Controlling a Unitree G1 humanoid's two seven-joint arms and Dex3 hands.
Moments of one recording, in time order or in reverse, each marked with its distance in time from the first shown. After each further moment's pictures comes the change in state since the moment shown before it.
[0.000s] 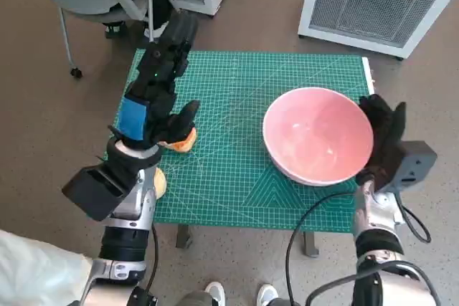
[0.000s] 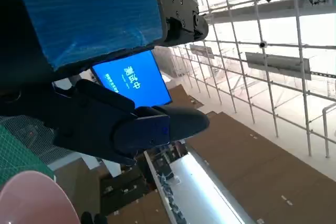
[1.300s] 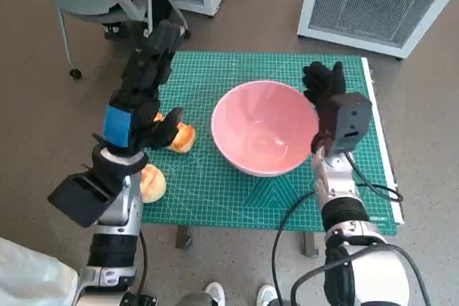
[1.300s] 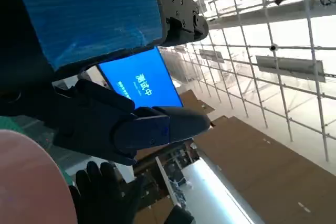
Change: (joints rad) left arm 0.064 0.042 0.039 -0.023 -0.009 0.000 -0.018; right arm -0.204 0.127 0.102 0.023 -0.156 0.143 -0.130
